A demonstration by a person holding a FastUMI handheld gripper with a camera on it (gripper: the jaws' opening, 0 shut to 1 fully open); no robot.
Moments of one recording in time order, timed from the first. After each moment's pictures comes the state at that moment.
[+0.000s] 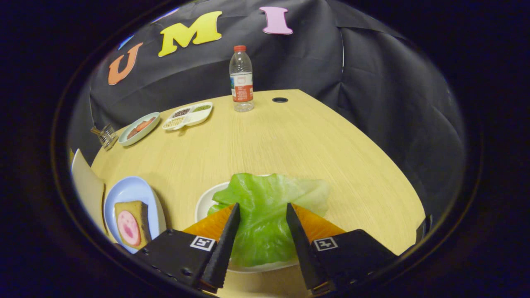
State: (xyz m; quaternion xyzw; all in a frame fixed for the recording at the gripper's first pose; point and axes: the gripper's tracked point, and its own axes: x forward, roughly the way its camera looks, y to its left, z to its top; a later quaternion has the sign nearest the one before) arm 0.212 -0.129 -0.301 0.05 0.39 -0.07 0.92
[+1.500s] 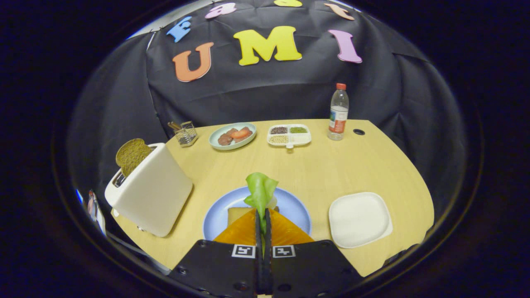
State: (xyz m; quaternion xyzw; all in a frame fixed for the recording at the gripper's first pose) arm 0.160 0.079 -0.211 0.02 0.34 0.12 0.93
